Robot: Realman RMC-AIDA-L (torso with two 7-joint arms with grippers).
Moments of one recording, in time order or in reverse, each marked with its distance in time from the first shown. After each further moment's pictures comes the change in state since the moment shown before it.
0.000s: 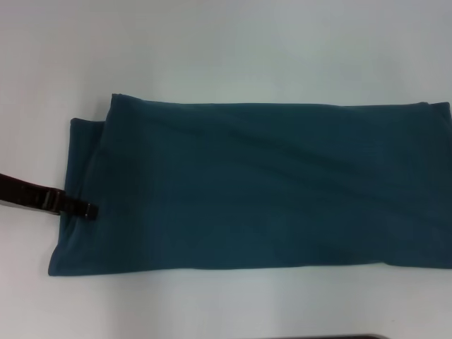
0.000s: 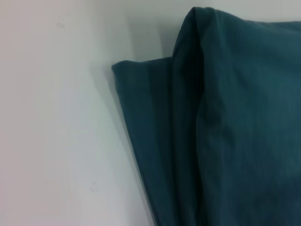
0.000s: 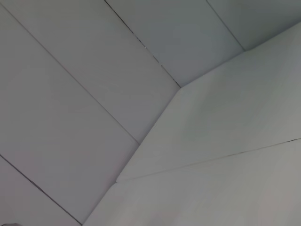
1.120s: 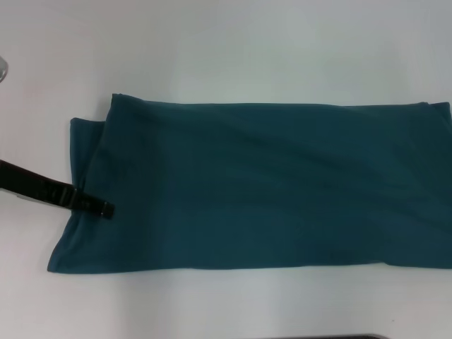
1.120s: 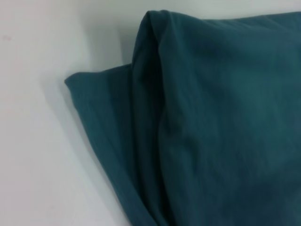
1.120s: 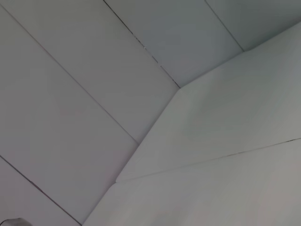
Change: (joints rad) left arm -0.049 -0.004 0.026 0.020 -0.004 0.028 0.006; right arm -0.003 -0.002 0.000 0.000 0.002 -0.001 0.001
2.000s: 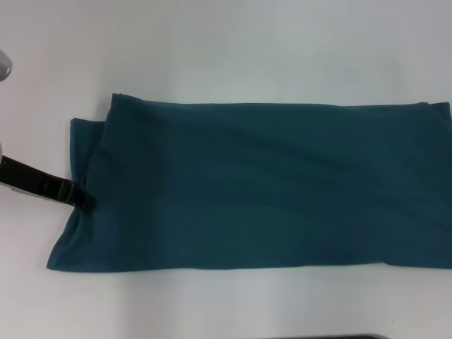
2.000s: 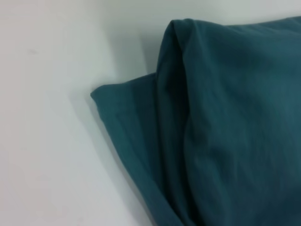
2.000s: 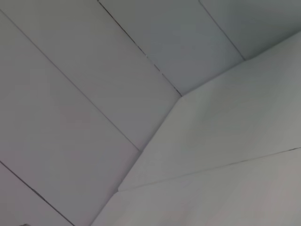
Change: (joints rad) left arm -0.016 0.004 0.024 0.023 0.043 -0.063 -0.008; right arm -0.006 -0.001 -0.002 0.000 0.031 -0.003 0.007
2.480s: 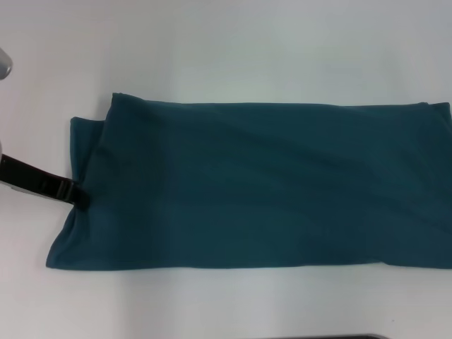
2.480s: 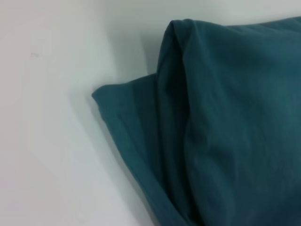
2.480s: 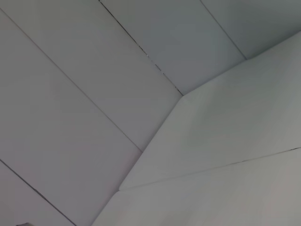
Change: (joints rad) left arm -0.005 0.002 -0.002 0.007 0.003 -0.004 0.003; right arm 0.000 -0.002 -0.005 0.000 0.004 -0.003 0.003
